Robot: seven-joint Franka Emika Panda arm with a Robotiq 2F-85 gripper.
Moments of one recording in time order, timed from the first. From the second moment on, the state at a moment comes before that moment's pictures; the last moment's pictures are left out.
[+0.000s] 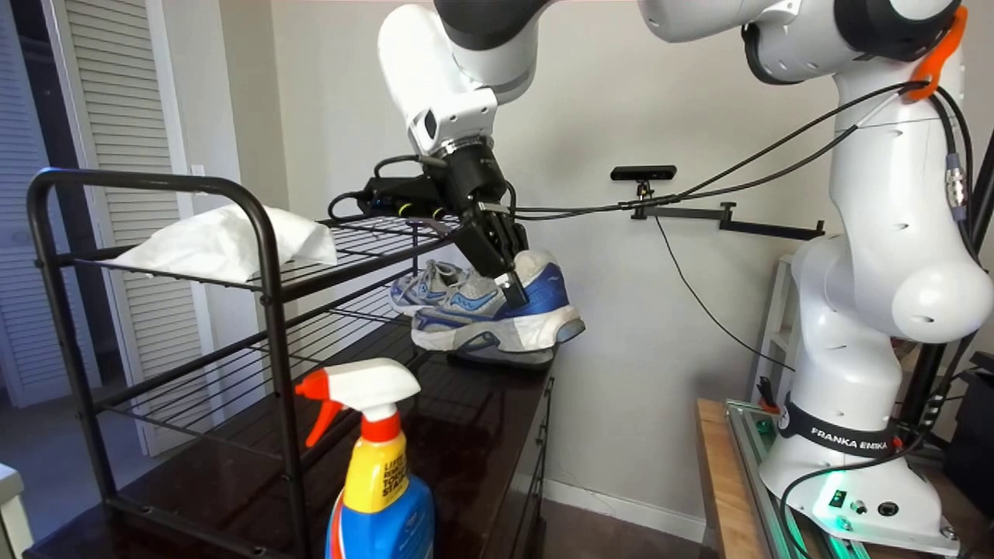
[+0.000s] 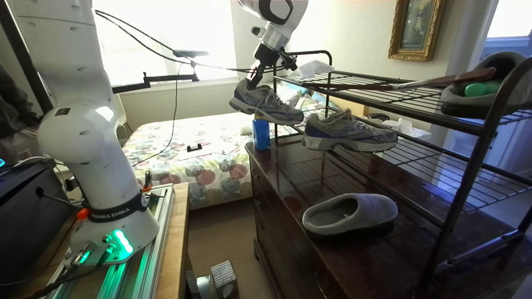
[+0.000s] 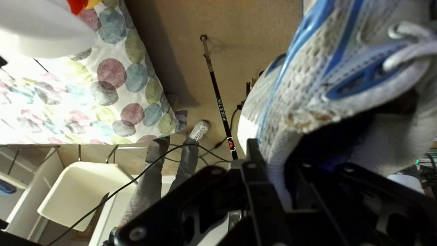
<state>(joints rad) 0.19 0.13 0.19 -1.78 0.32 1.46 -2.67</state>
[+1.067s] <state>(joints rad) 0.19 0.08 0.21 -1.86 0.15 1.62 -2.71</state>
